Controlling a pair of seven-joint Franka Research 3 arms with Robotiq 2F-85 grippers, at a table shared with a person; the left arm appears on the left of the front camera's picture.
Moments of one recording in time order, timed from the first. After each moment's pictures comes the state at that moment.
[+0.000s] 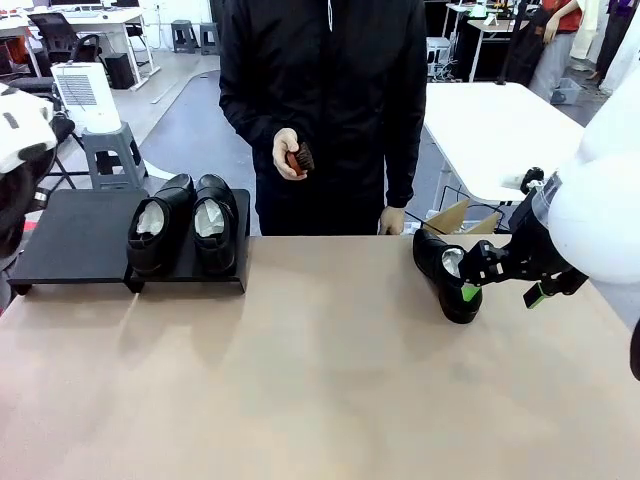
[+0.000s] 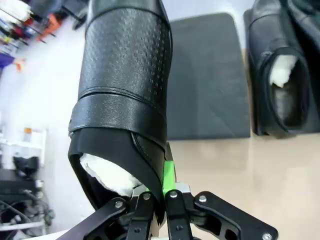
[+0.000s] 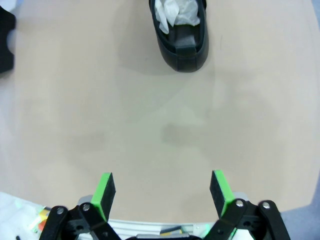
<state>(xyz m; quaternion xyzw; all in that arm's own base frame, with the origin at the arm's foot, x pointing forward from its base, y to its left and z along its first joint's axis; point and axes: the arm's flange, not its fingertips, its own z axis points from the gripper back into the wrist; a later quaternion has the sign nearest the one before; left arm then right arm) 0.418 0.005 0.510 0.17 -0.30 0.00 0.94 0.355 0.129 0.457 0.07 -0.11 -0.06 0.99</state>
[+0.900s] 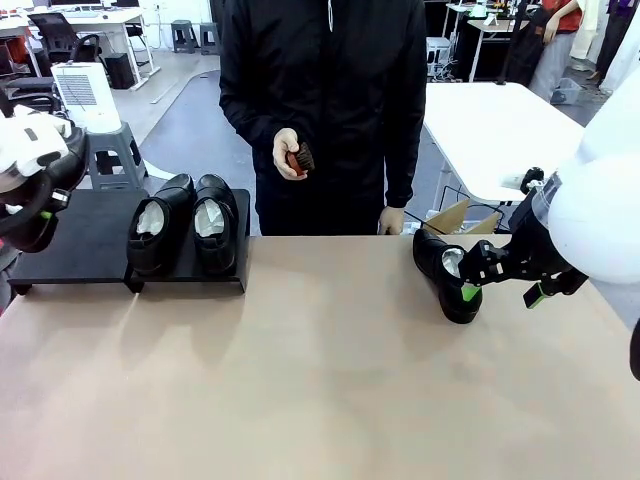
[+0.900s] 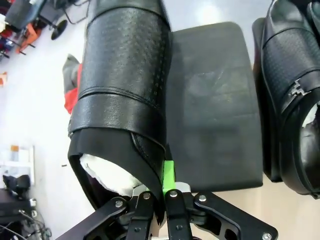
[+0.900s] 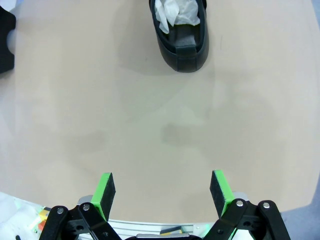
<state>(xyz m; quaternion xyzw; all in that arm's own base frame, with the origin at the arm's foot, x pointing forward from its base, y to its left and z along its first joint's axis) 0.504 0.034 0.463 0.15 -0.30 -0.04 0.94 0.355 0.129 0.457 0.07 -0.11 -0.06 0.99</state>
